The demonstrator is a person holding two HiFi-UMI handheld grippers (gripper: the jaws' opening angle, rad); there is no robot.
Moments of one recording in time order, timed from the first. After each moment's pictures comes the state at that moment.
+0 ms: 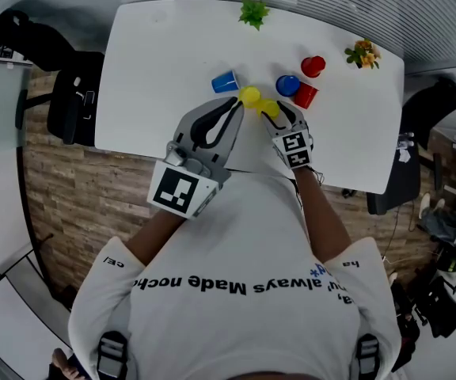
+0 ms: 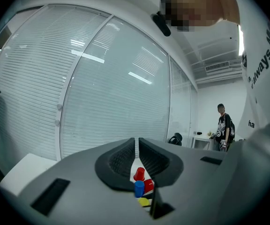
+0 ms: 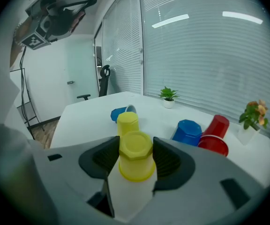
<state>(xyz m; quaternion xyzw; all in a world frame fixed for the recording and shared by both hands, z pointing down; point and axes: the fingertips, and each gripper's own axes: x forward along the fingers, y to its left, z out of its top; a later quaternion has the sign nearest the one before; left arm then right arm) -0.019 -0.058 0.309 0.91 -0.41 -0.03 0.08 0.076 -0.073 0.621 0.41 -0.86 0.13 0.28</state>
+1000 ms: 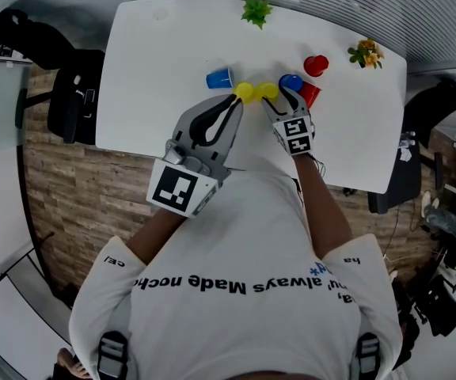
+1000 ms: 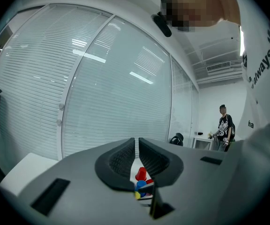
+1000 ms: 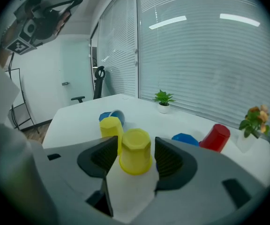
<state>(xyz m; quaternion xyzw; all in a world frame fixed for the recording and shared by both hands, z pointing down) -0.028 -0.066 0.311 0.91 -0.41 -0.03 0.08 0.075 -0.114 0.615 0.43 -0.85 0.12 0.27</state>
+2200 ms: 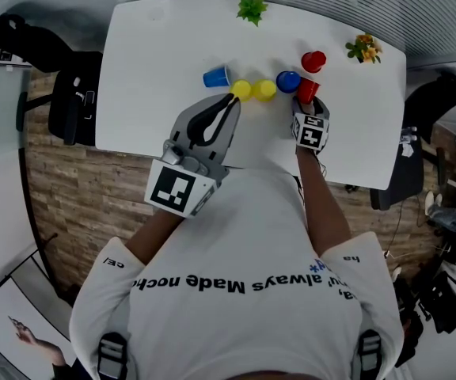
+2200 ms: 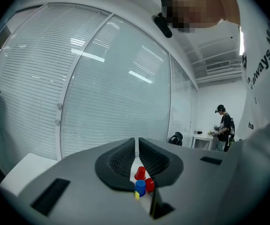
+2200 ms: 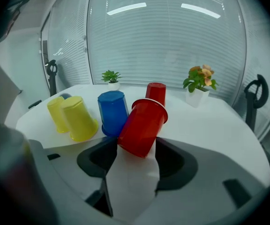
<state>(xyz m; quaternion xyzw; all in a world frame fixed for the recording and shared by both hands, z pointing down) -0.020 -0.064 0.311 0.91 -0.41 -0.02 0.08 0.206 -0.105 0.680 0.62 -0.69 0.24 0.28</state>
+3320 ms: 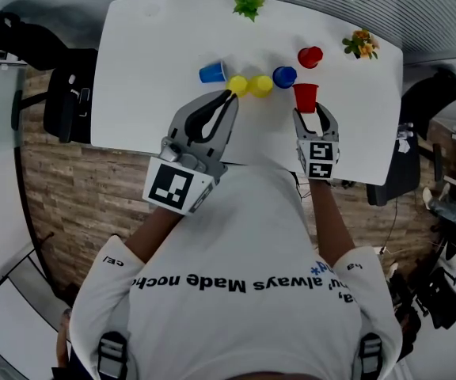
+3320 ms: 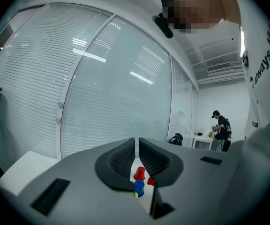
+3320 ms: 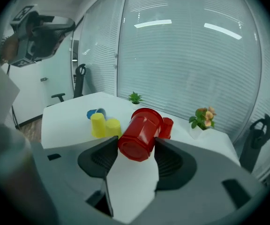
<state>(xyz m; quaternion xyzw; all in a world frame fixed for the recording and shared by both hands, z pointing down) -0.020 -0.062 0.314 0.91 -0.41 -0.03 0.09 0.177 -0.054 0.562 0.55 -0.77 0.13 0.30</state>
